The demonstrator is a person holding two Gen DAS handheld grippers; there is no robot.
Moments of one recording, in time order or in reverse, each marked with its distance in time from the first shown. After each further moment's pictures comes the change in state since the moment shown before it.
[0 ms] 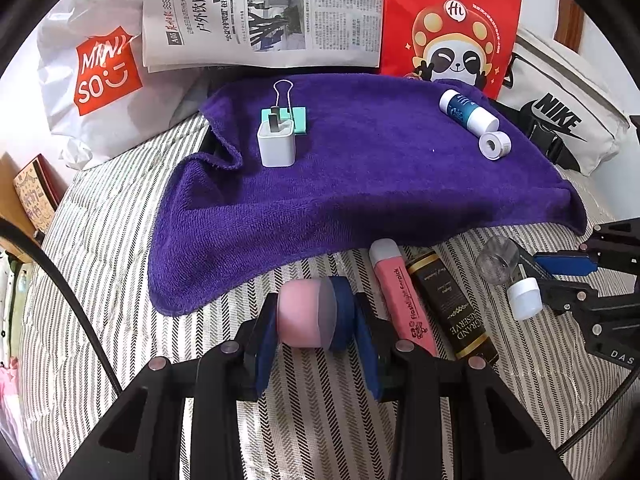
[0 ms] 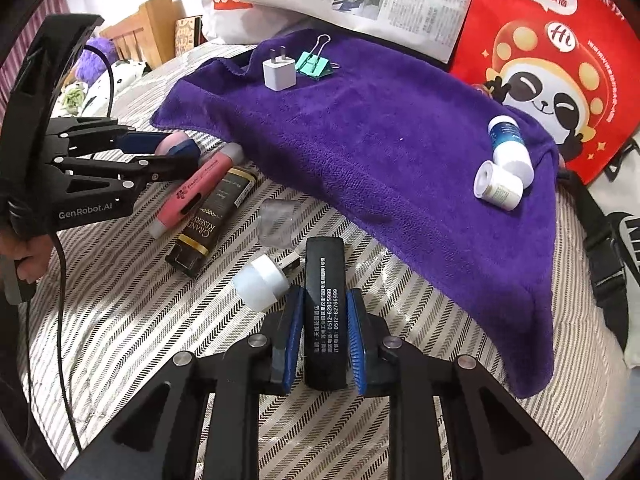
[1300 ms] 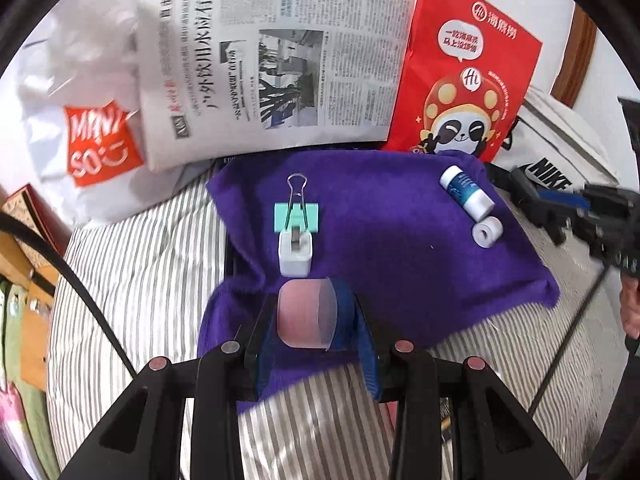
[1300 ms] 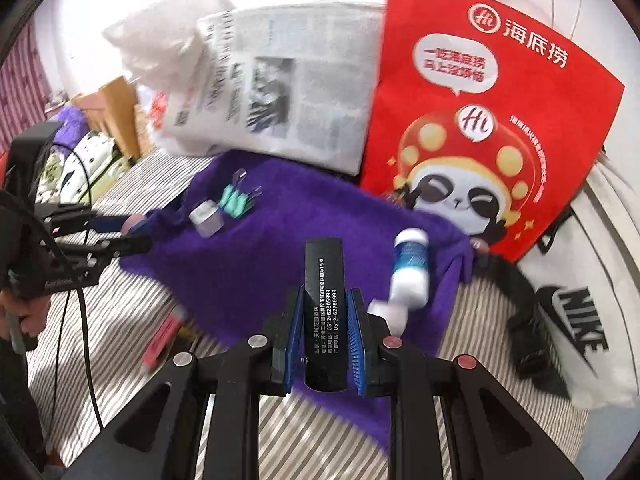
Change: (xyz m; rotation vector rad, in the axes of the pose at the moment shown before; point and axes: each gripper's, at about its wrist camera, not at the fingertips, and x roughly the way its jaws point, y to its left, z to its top) left arm -0.019 0.027 0.085 -0.023 -0.018 -0.065; right arm -0.052 -0.086 0.099 0.155 -0.173 -0.060
